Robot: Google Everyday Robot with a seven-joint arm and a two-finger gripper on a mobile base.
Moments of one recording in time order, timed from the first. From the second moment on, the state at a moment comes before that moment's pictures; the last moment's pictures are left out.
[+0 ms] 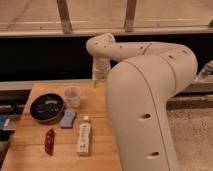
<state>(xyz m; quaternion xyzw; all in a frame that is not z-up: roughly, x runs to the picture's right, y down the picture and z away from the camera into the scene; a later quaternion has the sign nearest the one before) -0.017 -0.023 0.813 -0.26 0.20 0.59 0.73</state>
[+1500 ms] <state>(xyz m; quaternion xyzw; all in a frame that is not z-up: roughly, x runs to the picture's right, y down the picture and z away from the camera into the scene) -0.024 -0.006 0.818 -0.28 0.23 0.58 0.73</state>
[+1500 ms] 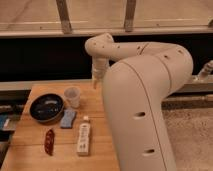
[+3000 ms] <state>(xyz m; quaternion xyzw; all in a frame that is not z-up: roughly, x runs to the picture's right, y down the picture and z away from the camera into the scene) -0.096 0.131 0.800 -0.36 0.22 0.55 0.72</state>
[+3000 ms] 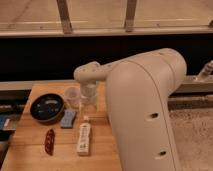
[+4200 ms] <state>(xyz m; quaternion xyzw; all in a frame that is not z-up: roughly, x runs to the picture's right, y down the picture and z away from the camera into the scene) -0.102 0.148 0.805 -0.39 0.23 0.53 0.72</state>
